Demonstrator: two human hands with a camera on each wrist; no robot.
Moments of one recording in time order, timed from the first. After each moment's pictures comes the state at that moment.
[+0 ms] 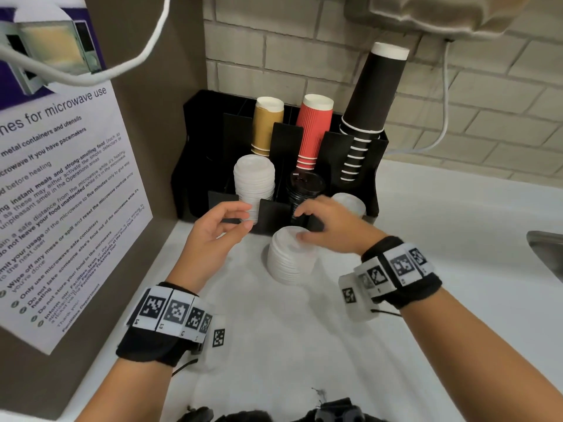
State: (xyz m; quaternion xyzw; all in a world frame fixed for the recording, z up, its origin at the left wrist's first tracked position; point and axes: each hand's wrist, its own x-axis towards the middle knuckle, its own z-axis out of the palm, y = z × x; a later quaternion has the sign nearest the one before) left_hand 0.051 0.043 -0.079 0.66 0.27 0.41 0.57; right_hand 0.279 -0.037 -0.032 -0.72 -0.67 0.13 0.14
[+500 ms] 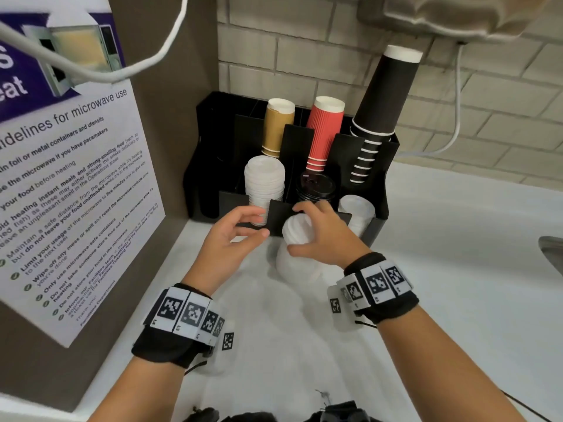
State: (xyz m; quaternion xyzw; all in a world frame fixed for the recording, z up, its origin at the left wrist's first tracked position) left_hand 0.051 0.037 -0.081 0.67 0.28 0.39 0.57; right_hand 0.251 -0.027 -0.060 -0.75 -0.61 0.13 0.21
